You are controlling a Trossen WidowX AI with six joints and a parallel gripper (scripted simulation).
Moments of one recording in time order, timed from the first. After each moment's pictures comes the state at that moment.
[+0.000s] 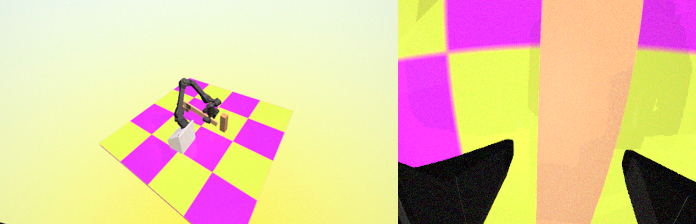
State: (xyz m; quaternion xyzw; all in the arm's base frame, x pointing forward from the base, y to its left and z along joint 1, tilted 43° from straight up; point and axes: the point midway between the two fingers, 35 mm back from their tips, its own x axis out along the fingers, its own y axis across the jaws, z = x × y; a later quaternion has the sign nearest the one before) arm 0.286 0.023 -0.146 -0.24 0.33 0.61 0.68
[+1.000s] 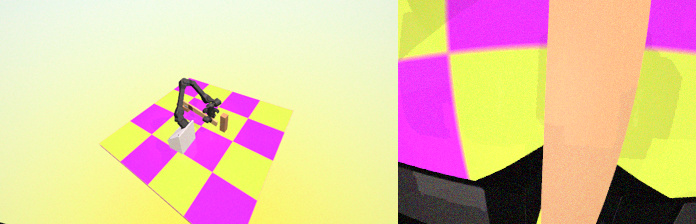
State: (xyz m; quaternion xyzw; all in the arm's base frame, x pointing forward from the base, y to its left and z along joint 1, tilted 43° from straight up) arm 0.284 0.024 -0.146 -0.24 0.33 0.61 0.68
